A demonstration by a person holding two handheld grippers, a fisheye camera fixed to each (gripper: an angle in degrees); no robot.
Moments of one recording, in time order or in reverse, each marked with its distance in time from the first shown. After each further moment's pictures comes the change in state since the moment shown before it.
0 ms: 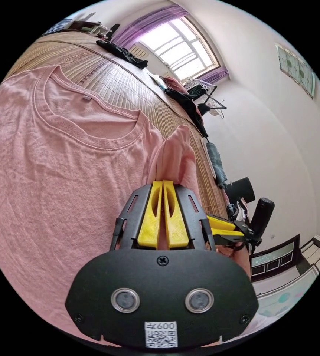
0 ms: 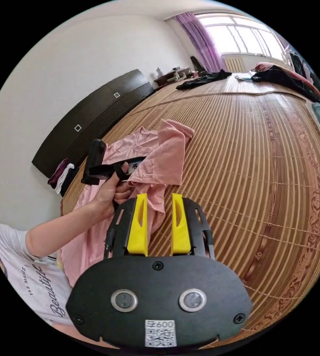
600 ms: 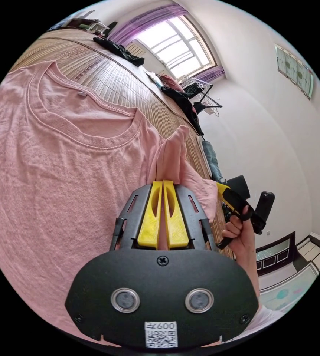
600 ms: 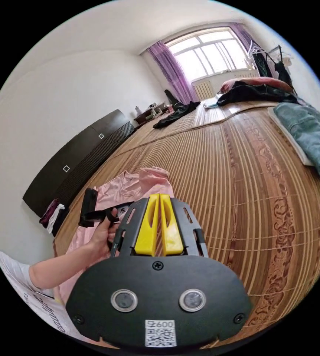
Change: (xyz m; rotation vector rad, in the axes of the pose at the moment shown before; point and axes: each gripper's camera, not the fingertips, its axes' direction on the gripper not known) left arm 0.038 0.003 -0.019 -0.018 0.044 0.009; right arm 0.008 -0.030 -0.059 0.331 0.257 0.028
